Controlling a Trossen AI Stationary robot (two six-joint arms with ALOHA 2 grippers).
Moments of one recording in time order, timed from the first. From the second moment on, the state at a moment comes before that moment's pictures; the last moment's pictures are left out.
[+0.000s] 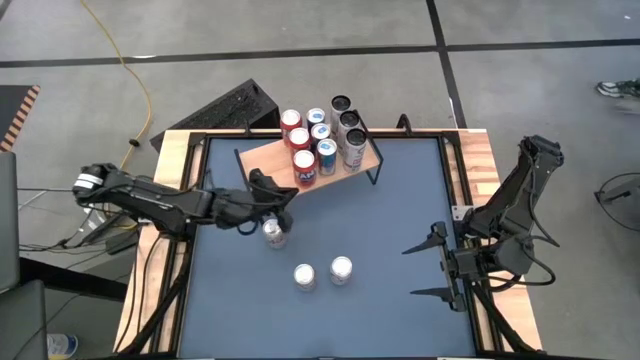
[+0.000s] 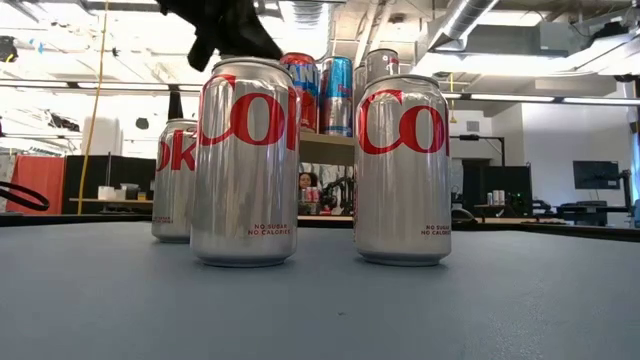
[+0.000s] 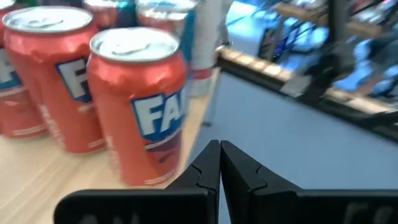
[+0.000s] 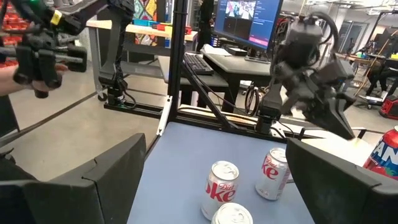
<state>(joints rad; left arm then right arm) -0.14 1.22 0.82 0.11 -0.69 -0.34 0.99 0.96 0.81 0.06 0.84 -0.02</state>
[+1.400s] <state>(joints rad) 0.00 1.31 0.83 0.12 -0.66 -0.39 0.99 0.96 0.81 0.05 0.84 -0.01</state>
